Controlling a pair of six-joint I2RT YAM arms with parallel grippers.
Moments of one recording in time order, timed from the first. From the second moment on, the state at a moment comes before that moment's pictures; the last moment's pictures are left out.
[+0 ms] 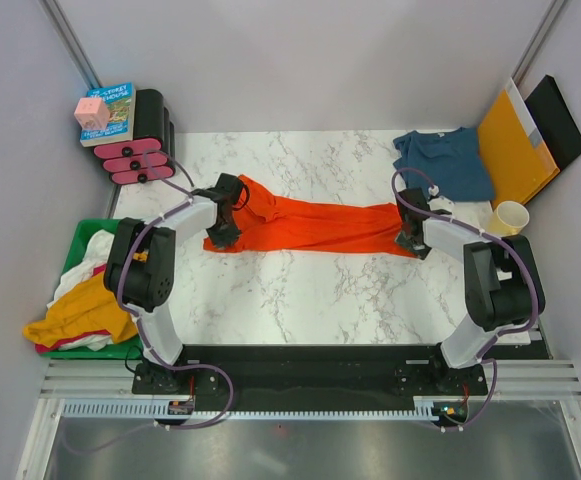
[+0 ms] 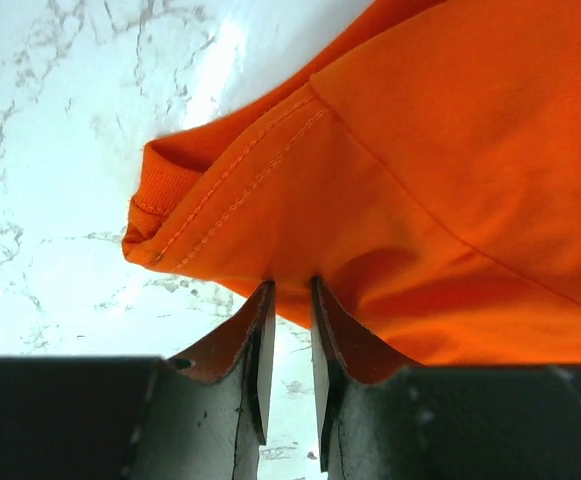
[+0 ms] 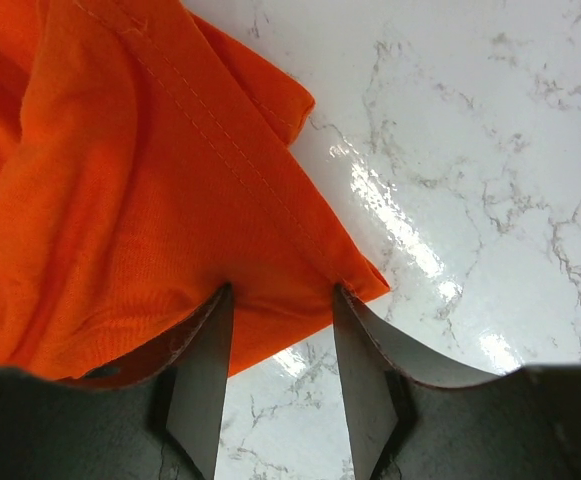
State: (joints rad) left arm -0.32 1.84 1.22 -0.66 -0.31 -0.76; right arm 0.18 1.68 0.94 -0.42 0.44 0.80
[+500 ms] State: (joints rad) left arm -0.36 1.65 1.17 -0.59 -0.27 -0.77; right arm 0.19 1.62 0.92 -0.49 0.44 0.75
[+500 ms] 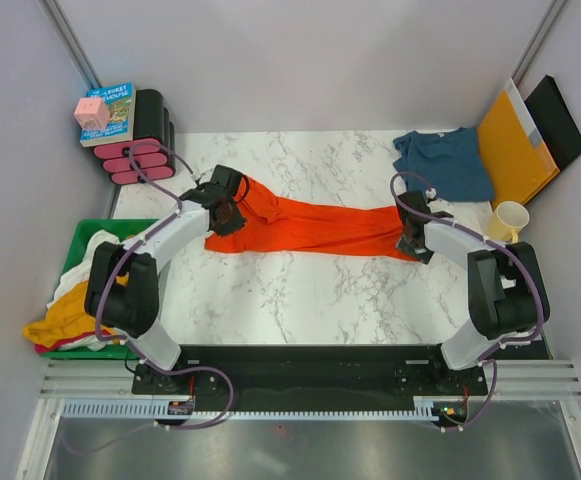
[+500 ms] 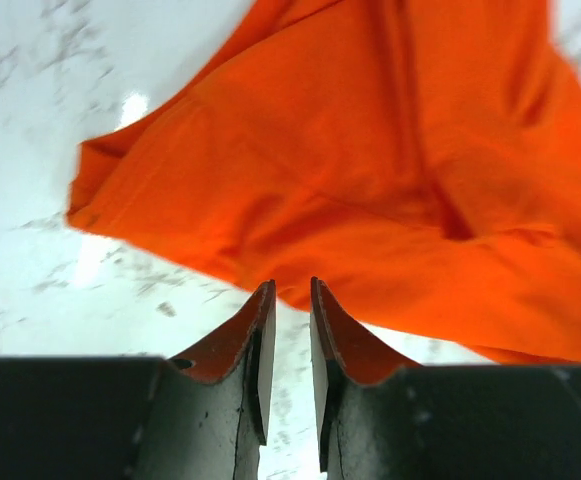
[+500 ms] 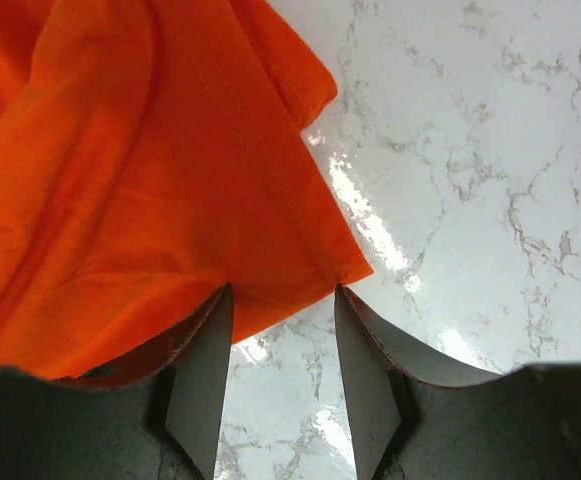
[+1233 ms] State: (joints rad) left arm -0.38 1.97 1.37 -0.51 -0.14 -0.77; right arm 0.32 1.73 1.01 -0.43 0.43 0.74
